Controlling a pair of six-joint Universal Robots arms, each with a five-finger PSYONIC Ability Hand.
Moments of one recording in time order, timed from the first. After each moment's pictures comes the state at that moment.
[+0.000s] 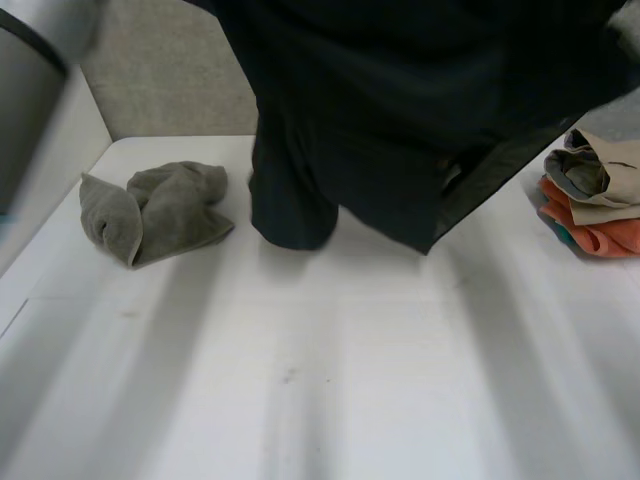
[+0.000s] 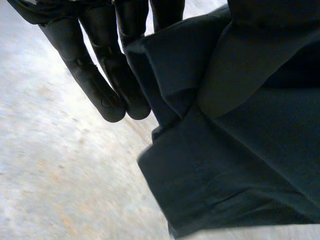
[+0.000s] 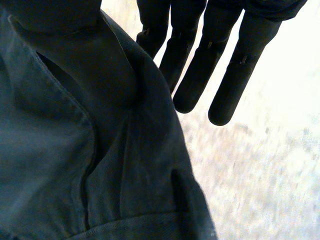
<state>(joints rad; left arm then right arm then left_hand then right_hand) 4.21 -1.65 -1.07 3.24 -1.52 3.52 1.89 -1.53 1.04 0.24 1.41 2.96 1.16 1.20 1.19 1.19 0.96 1.11 1.18 1.19 1.19 1.01</state>
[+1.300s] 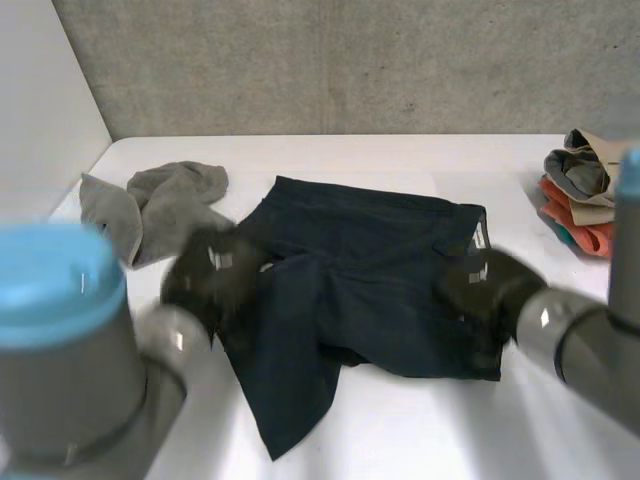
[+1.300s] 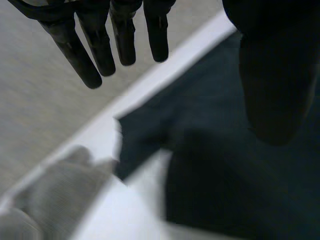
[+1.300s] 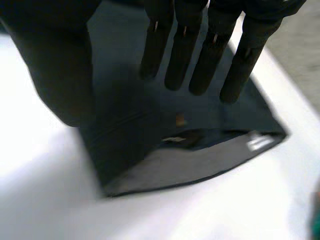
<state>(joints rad) 4.01 -1.76 -1.70 3.15 -1.78 3.45 2.02 -1.37 1.59 0.38 1.47 2.51 0.36 0.35 0.35 0.35 0.18 0.69 0.68 0.68 0.68 0.51</state>
